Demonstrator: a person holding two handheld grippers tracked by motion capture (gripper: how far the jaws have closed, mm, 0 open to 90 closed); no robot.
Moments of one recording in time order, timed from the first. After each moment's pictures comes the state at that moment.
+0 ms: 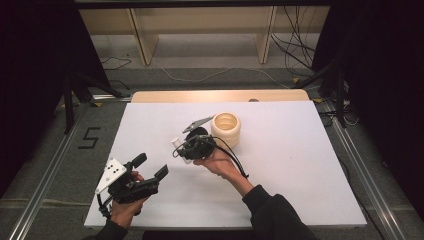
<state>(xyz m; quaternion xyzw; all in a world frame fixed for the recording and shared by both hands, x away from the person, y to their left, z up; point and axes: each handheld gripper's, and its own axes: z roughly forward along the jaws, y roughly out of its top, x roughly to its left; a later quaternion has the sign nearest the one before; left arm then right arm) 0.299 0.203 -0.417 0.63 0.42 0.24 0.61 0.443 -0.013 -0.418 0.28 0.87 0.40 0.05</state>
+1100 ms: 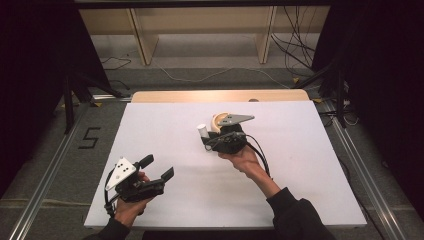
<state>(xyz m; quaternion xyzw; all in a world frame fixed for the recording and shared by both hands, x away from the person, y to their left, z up) 0.307 0.195 -0.426 0.66 0.41 0.22 0.59 0.440 -0.094 -0.401 0.31 0.81 0.49 0.10</state>
